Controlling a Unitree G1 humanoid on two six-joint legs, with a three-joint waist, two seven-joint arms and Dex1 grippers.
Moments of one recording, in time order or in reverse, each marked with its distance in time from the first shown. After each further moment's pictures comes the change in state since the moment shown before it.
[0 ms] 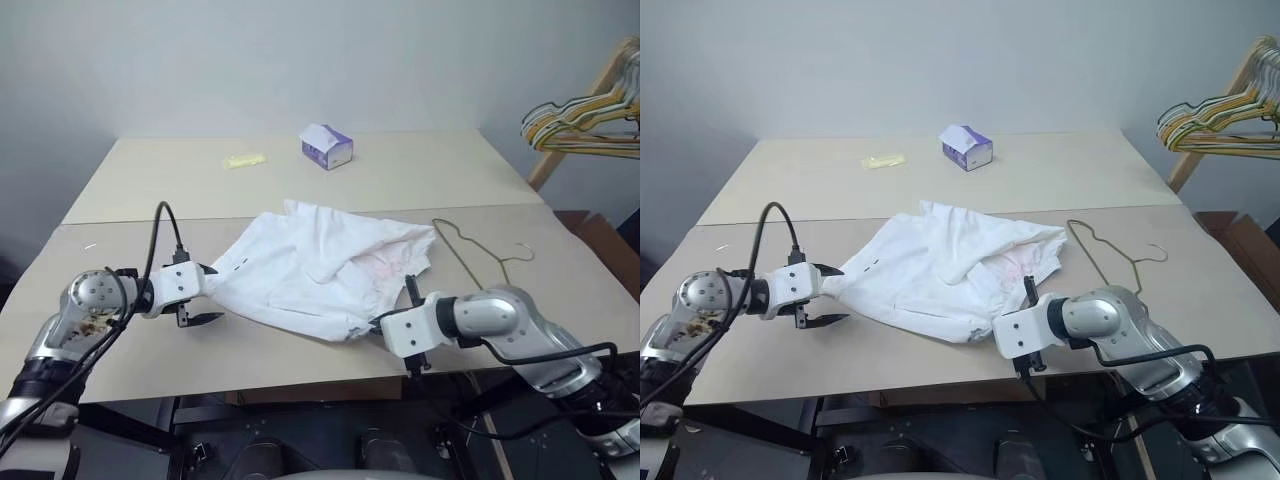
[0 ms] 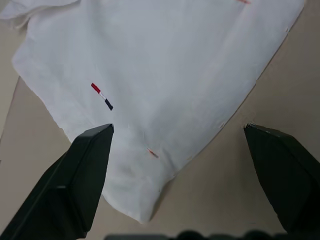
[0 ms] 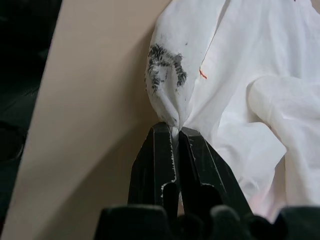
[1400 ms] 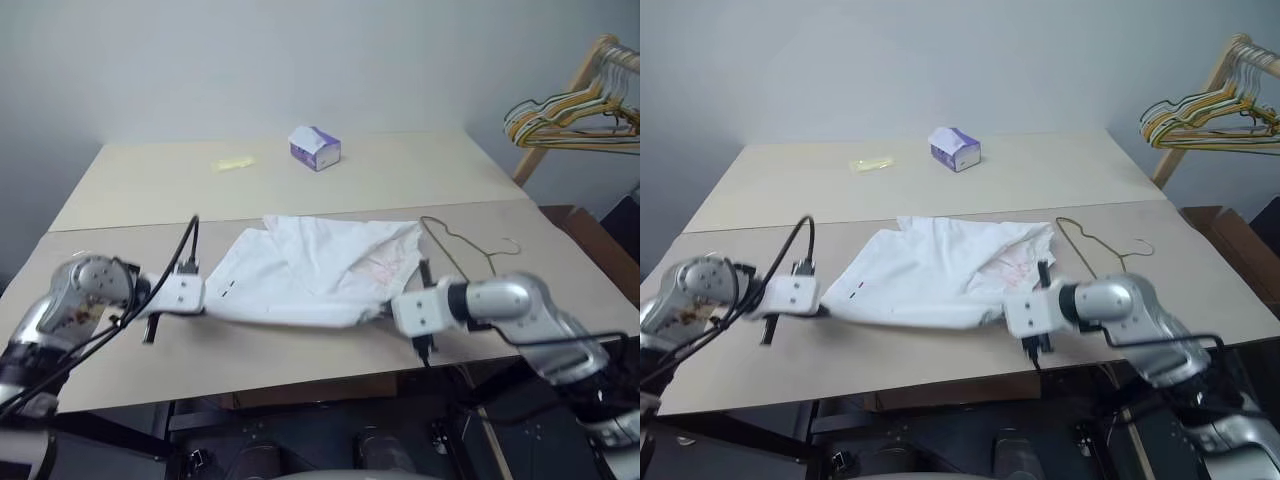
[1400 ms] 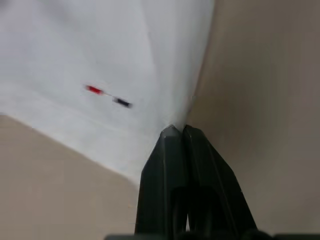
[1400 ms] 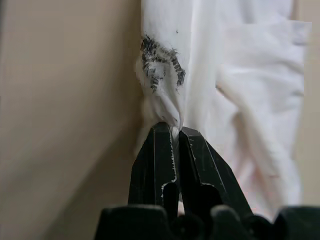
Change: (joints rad) left arm -0.158 0.069 -0.080 -0.072 0.123 0.047 -0.095; right arm -0.207 0.091 -0.056 0.237 -0.066 0.017 -0.005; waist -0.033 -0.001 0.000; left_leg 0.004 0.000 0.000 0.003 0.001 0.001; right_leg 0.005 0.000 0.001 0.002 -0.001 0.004
